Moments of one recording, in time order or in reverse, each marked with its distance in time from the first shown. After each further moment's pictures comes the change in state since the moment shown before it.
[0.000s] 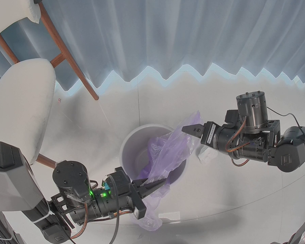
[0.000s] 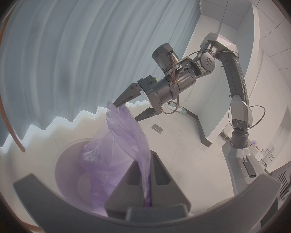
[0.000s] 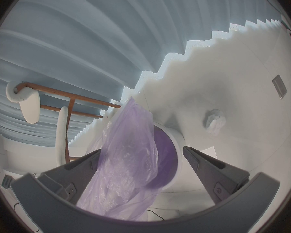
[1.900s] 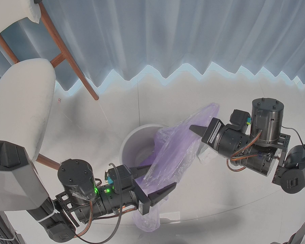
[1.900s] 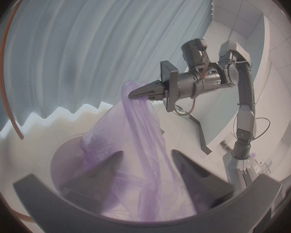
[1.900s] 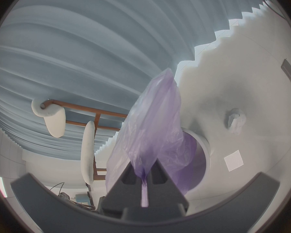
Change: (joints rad) left arm -0.004 0.027 -0.040 0.001 0.035 -0.112; right arm 0.081 -0.063 0.185 -0.367 -0.022 0.113
